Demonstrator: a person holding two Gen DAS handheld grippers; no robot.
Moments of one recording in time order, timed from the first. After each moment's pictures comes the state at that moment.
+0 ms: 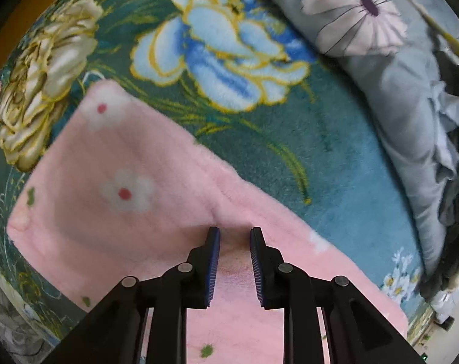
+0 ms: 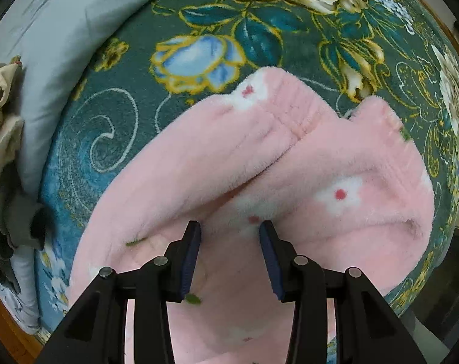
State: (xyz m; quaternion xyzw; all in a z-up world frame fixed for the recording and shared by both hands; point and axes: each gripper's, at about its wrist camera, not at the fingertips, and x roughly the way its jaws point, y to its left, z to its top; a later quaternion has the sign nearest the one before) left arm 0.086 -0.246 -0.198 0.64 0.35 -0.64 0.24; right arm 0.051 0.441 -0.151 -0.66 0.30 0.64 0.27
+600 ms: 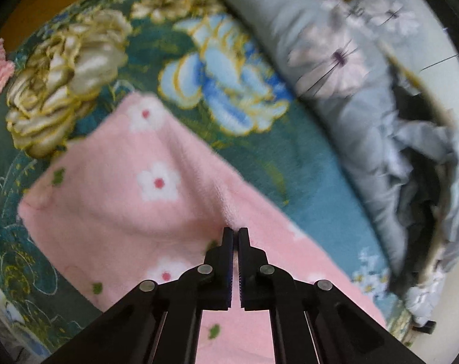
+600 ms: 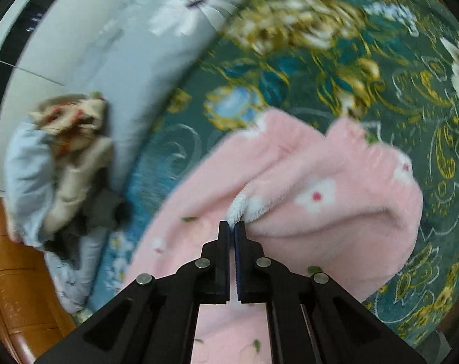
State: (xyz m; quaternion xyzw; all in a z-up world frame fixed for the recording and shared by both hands) left arm 0.147 -0.245 -0.142 0.53 0.39 -0.72 0.20; right arm 0.112 0.459 -0.076 -0.52 0.38 0.75 0.14
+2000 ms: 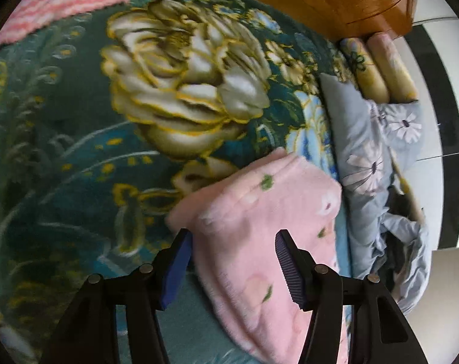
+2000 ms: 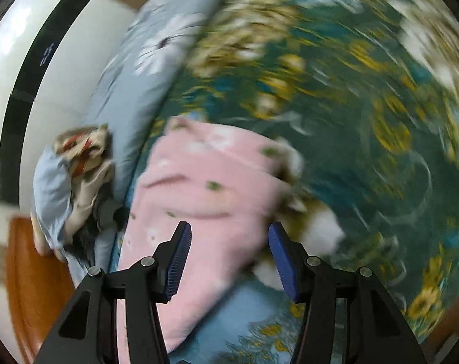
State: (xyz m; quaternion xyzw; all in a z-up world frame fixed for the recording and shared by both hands) left arm 0.266 -0.377 -0.189 0.38 0.54 -0.71 0.23; right arm 0.226 0.528 -0.097 -0.46 0.47 0.74 0.14
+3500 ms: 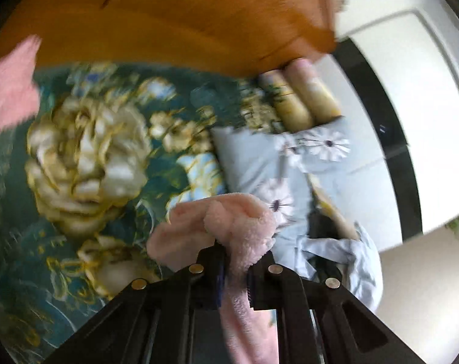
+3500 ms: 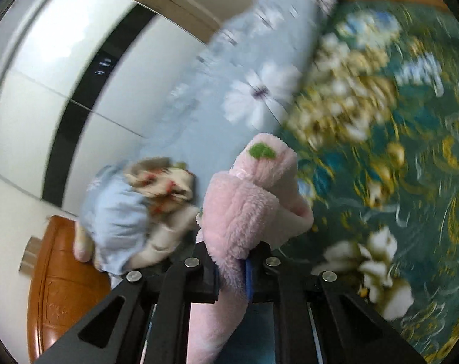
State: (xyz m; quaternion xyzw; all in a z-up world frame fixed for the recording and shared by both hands) left arm 0.235 -0.380 -0.066 0.27 0.50 -0.81 0.16; right arm 0.144 0.520 0.009 -0.33 0.44 0.83 0.04
